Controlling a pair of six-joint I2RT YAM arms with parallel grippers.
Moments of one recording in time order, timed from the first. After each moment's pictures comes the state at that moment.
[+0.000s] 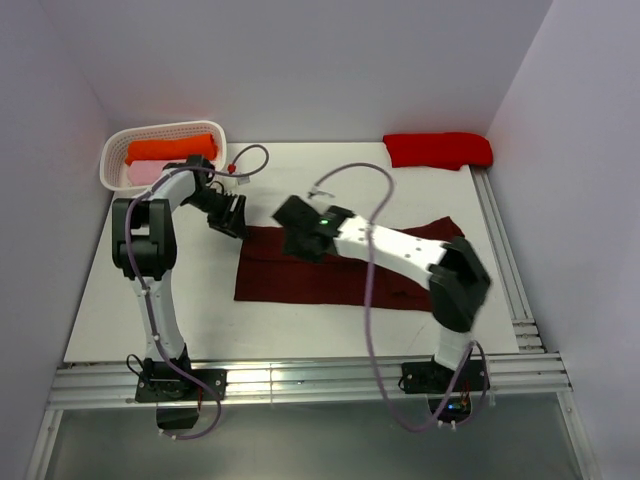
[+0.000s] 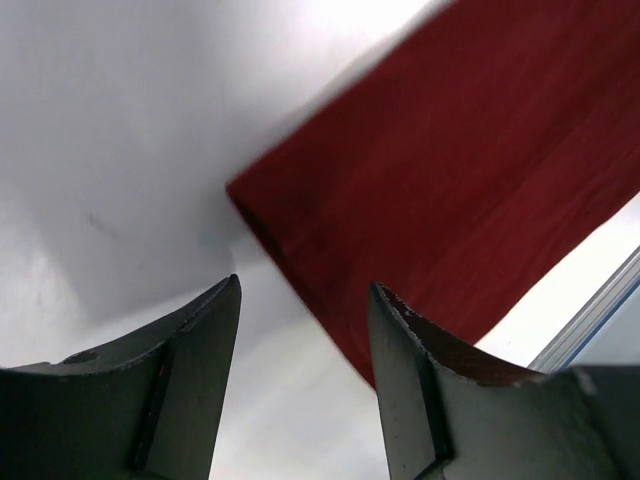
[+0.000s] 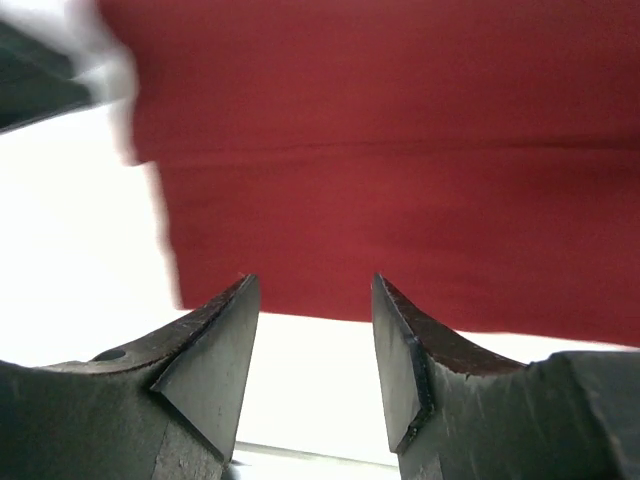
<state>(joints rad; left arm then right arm) -0.04 2.14 1.62 -0.94 0.63 0.38 0.89 1.74 1.41 -0.74 0.31 1.09</state>
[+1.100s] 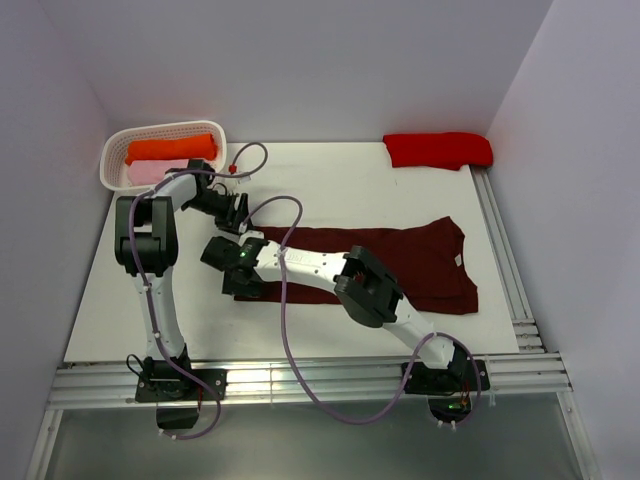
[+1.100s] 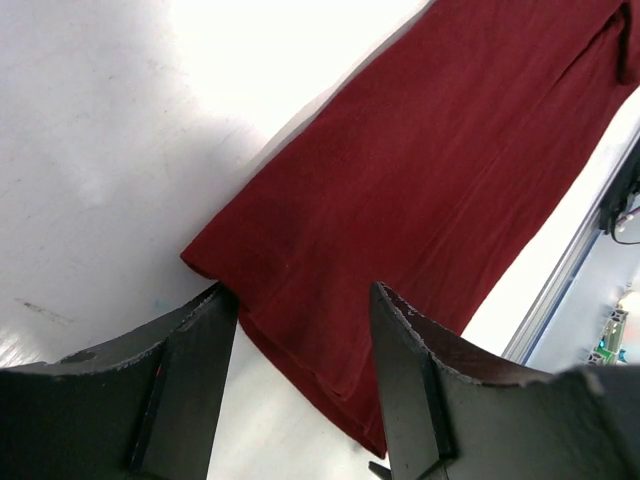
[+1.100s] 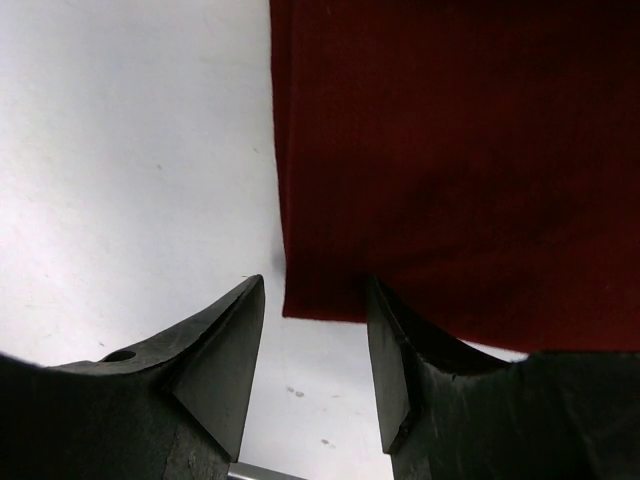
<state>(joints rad) -0.04 2.19 1.62 -0.86 0.83 0.34 1.14 2.38 2.03 -0.84 0.22 1.19</state>
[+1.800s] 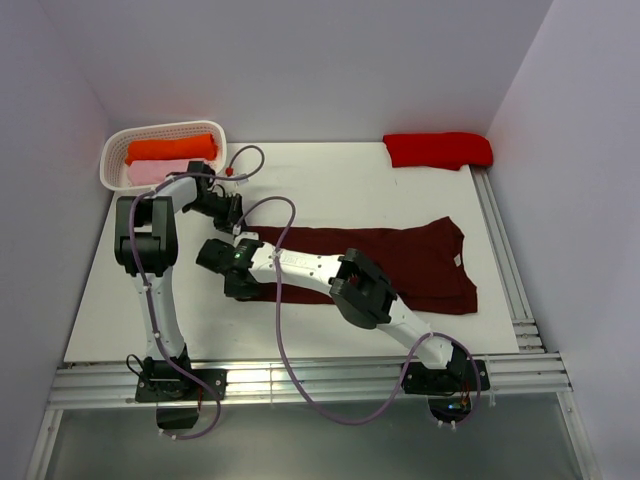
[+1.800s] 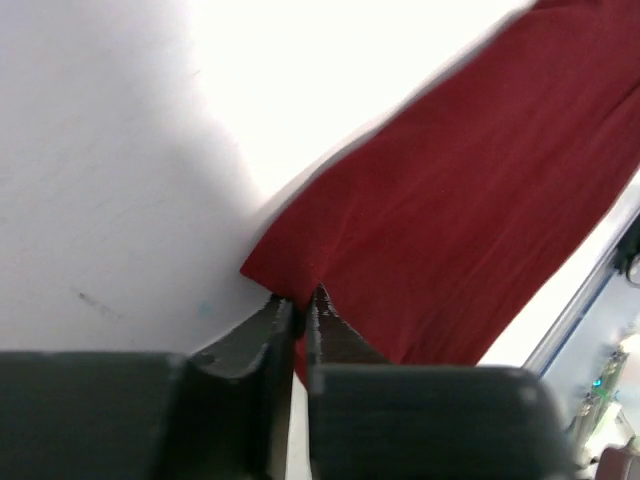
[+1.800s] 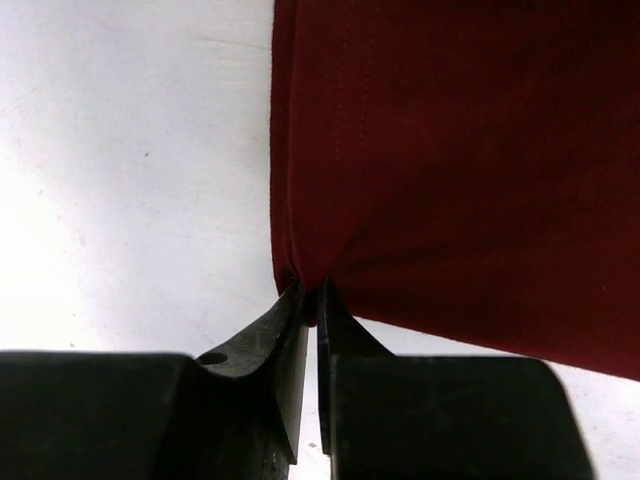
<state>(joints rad) -0.04 2.19 1.58 -0.76 0.77 0.23 1.16 2.43 2.12 -0.92 0.24 1.15</state>
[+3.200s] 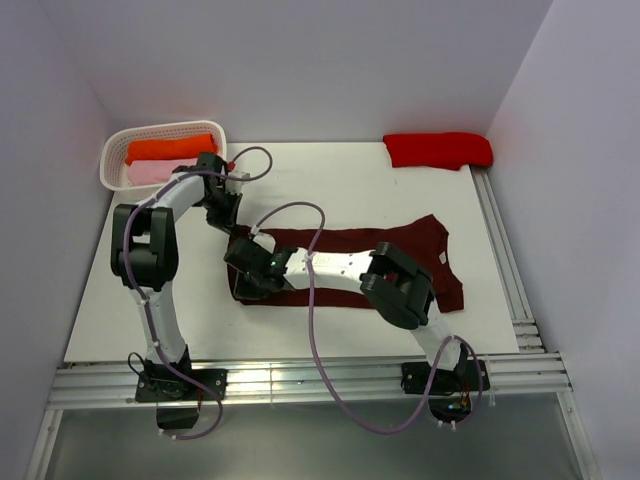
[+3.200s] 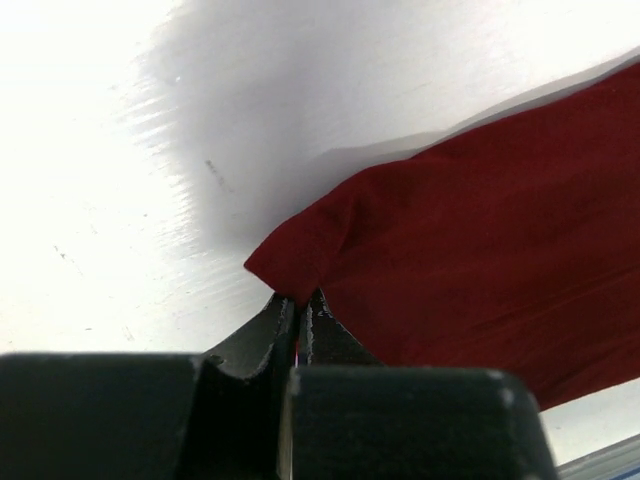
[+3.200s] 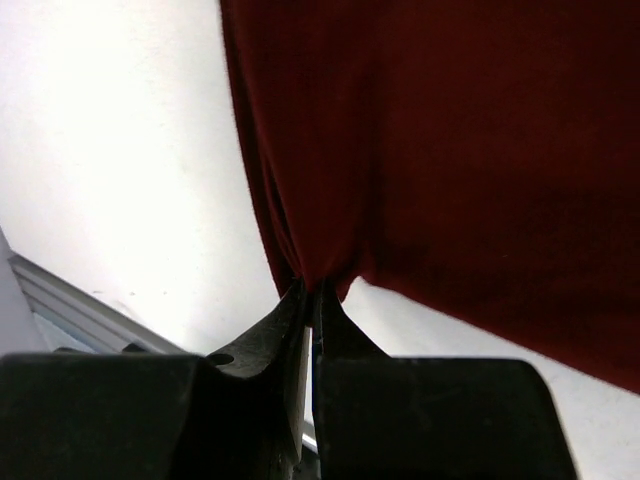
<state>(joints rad) -0.13 2.03 1.53 -0.78 0.27 0.16 1.13 2.12 1.58 -0.40 0.09 1.16</state>
